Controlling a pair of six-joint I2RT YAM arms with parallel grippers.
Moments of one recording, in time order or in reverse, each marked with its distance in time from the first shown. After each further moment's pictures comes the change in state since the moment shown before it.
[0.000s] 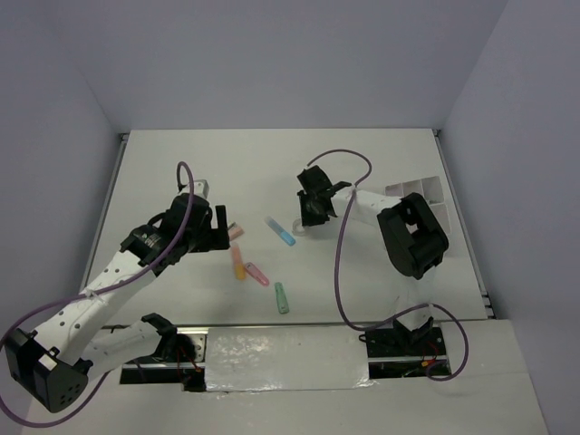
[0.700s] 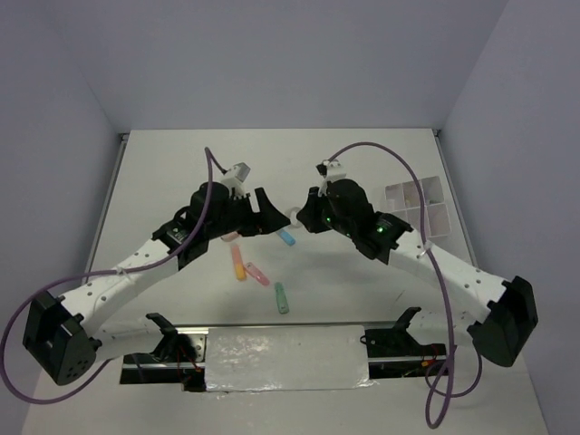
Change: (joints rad) left arm -0.078 0.140 -0.045 0.614 0.476 -0.234; right arm 0.172 -0.668 -0.257 0.084 0.035 0.043
